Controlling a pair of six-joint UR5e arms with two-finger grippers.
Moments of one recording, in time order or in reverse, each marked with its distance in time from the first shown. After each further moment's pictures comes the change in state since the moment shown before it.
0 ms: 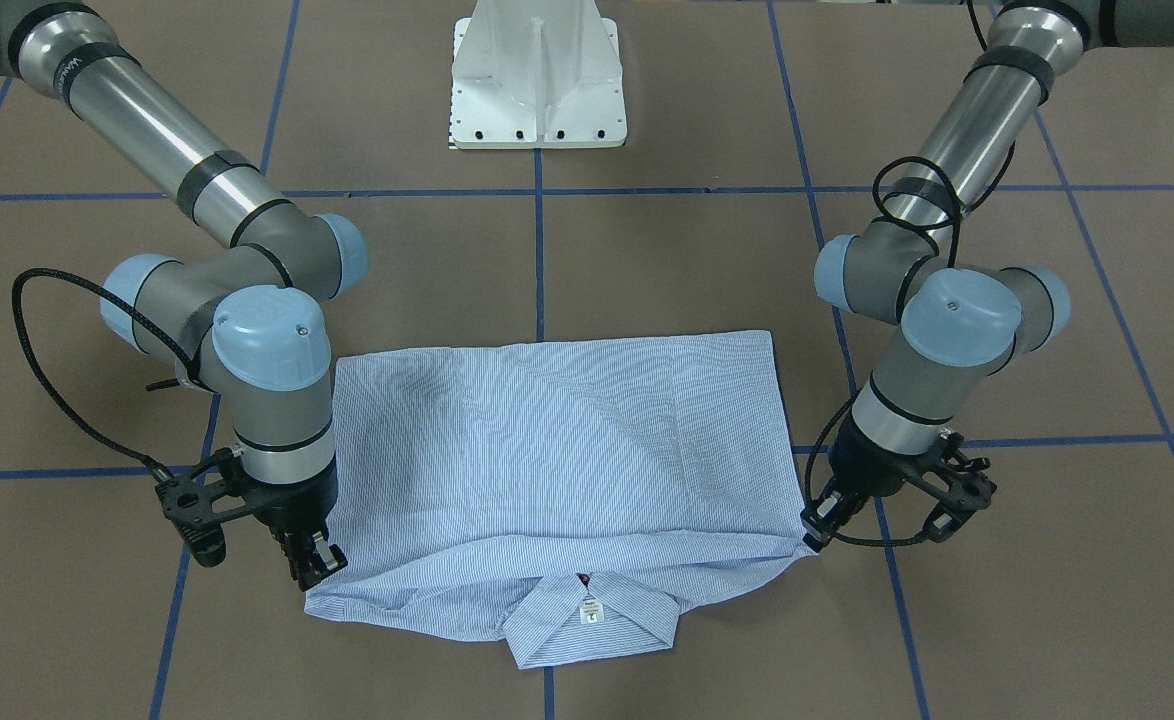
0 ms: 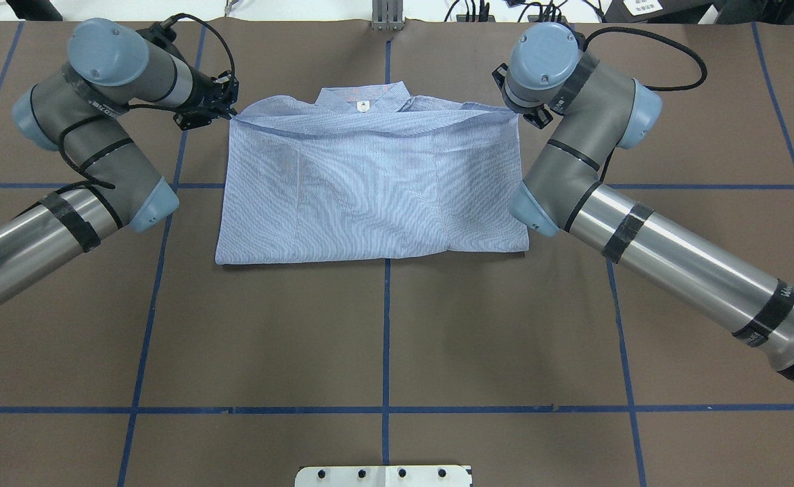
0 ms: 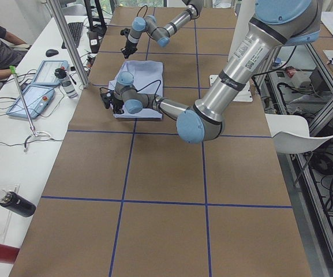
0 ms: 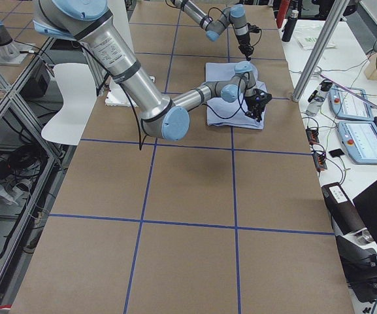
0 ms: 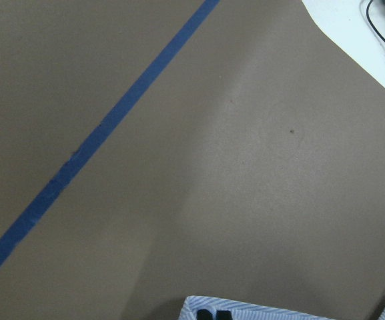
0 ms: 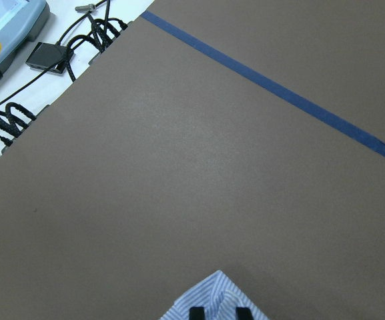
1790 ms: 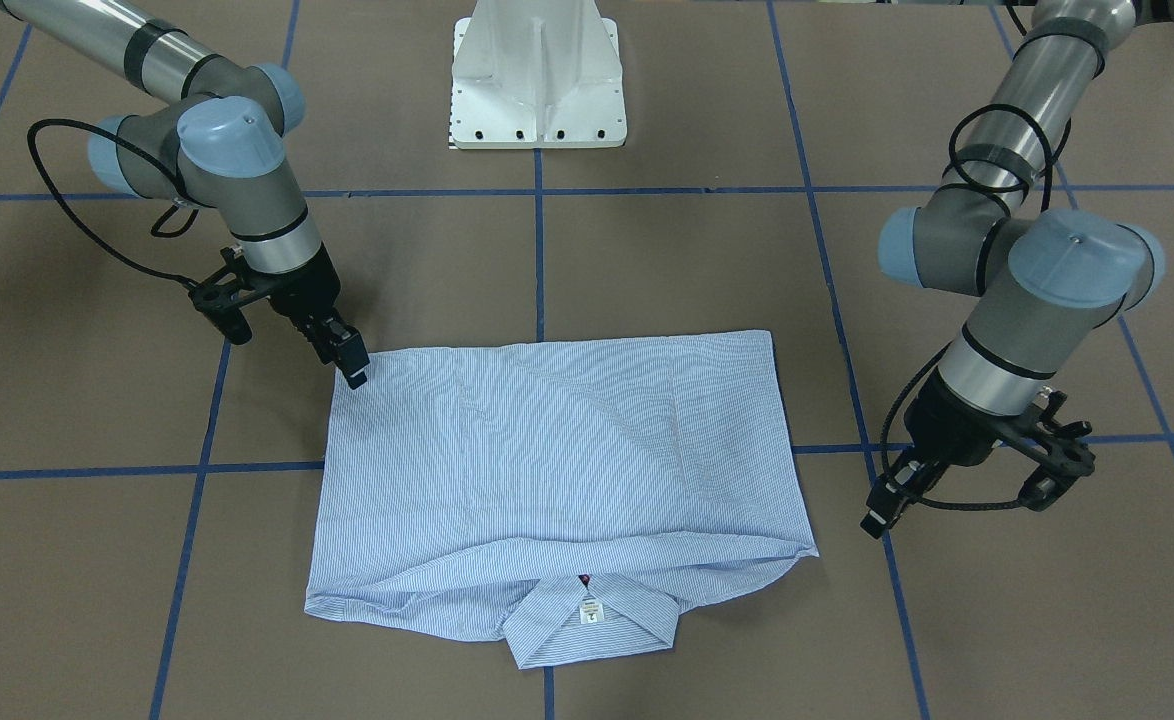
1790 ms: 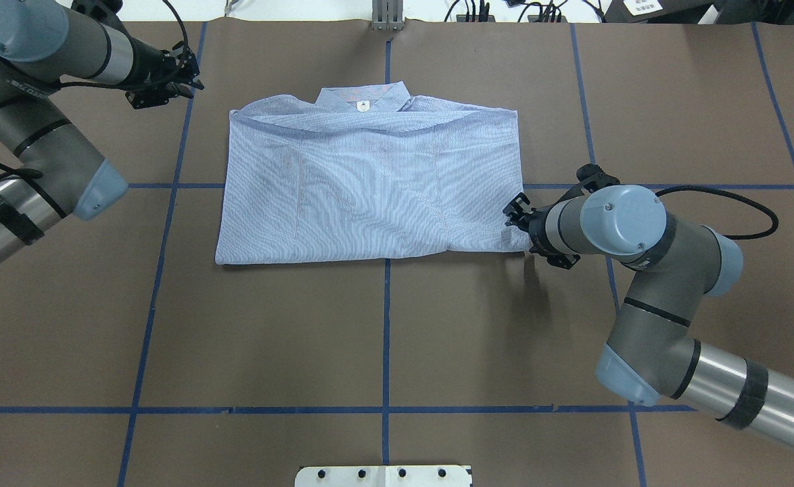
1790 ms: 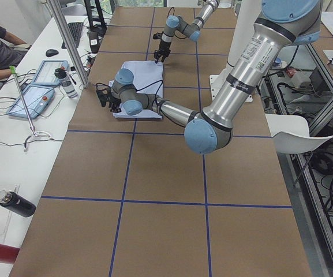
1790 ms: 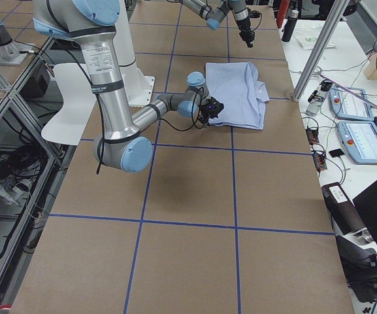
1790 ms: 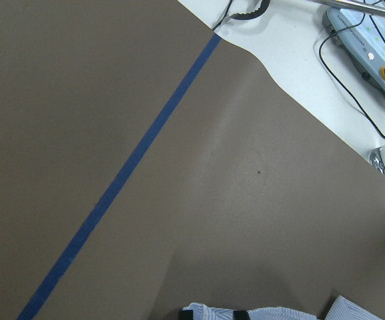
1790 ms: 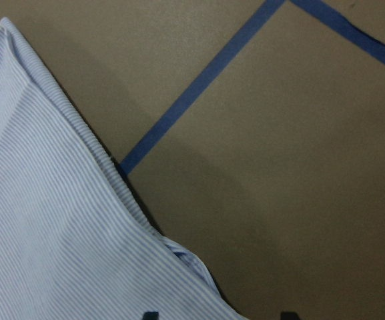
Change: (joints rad) left arm -0.083 0.107 -0.168 -0.003 -0.061 0.038; right arm -0.245 -0.460 0.531 0.110 0.047 0.147
